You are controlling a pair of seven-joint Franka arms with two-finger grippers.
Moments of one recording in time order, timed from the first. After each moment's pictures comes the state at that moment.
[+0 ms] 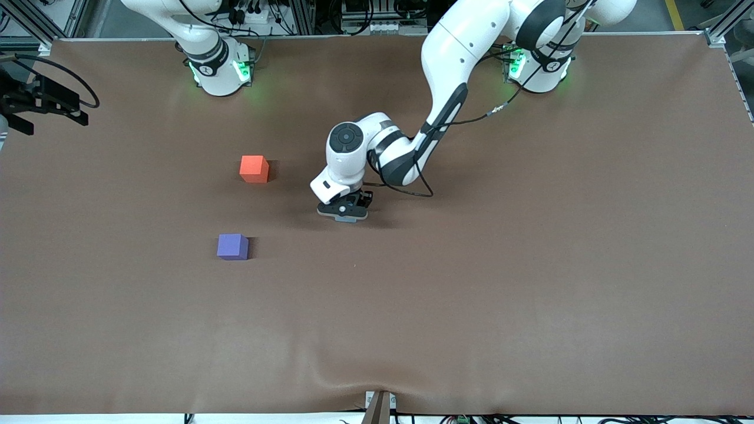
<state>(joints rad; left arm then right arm) -0.92 0.96 -0.03 -1.26 0.00 2.35 -0.83 -0.03 0.01 0.01 -1.41 0.04 1.30 -0.17</state>
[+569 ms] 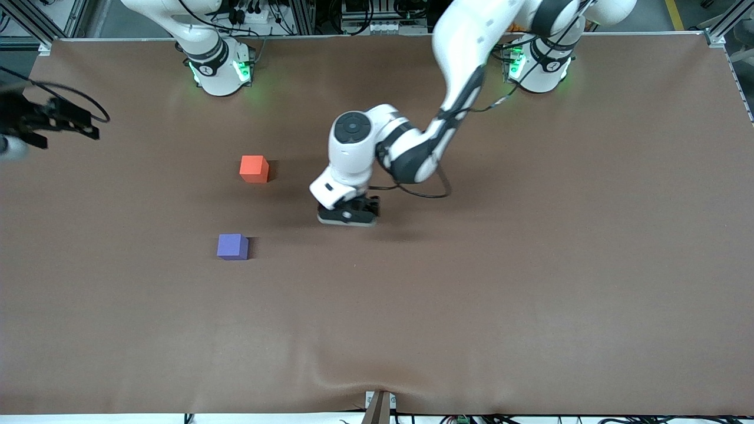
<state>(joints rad) -0.85 0.77 0.08 -1.20 0.00 2.16 -0.80 -0.03 0.12 0.01 -1.42 0.04 1.30 -0.17</state>
